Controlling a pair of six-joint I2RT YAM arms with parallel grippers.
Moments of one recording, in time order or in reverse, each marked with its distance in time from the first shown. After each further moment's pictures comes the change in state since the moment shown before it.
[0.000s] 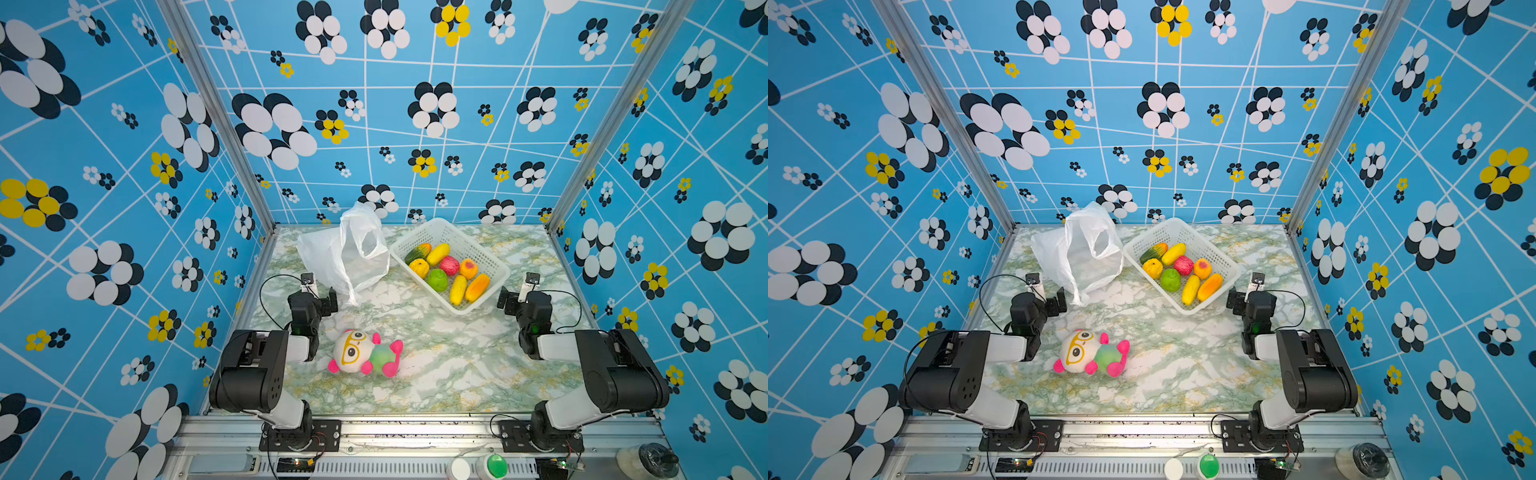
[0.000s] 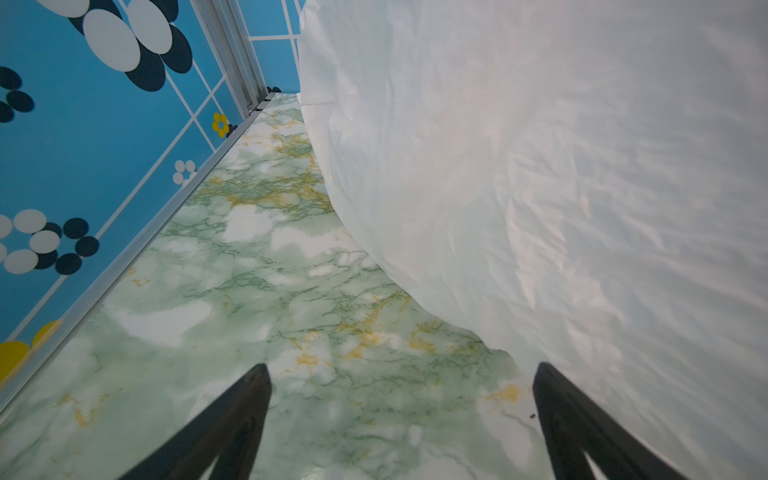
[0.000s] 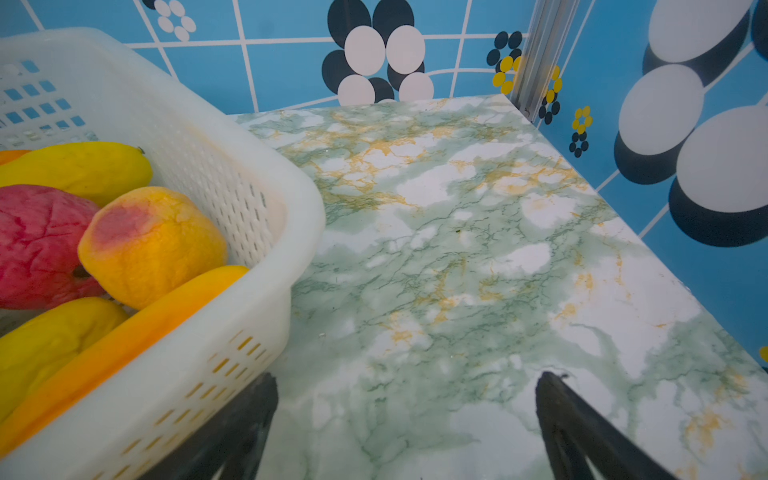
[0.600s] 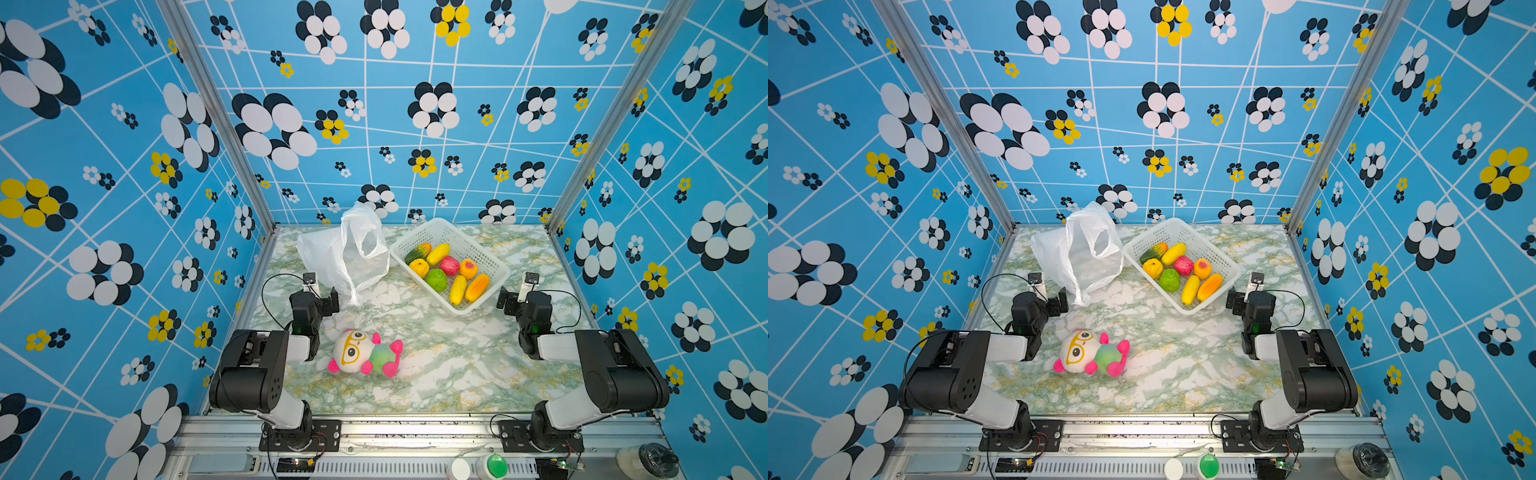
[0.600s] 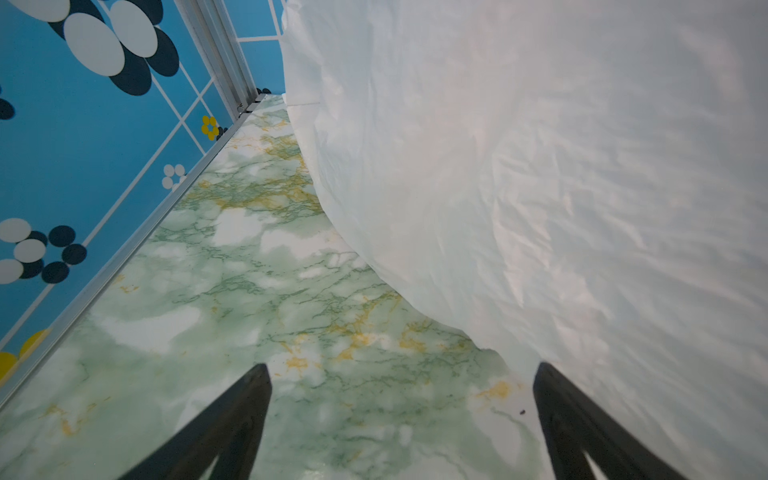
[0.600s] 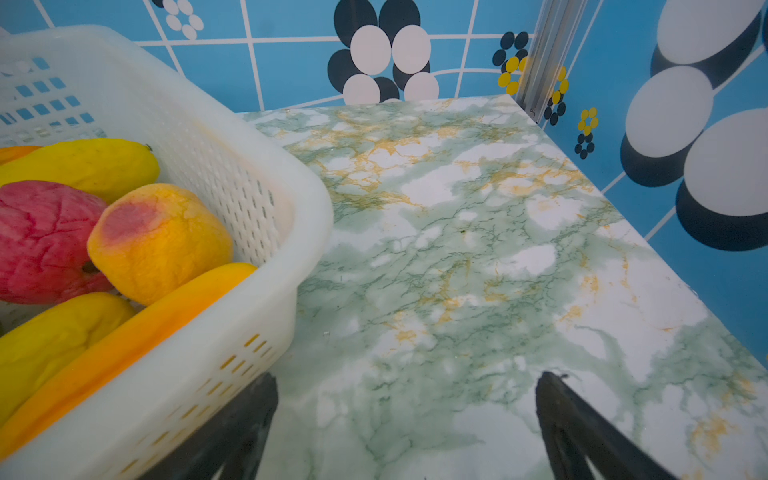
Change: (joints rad) left arm -0.020 0.000 0.005 -0.005 0.007 0.017; right arm 0.000 0.000 0.000 0.000 -0.011 -0.004
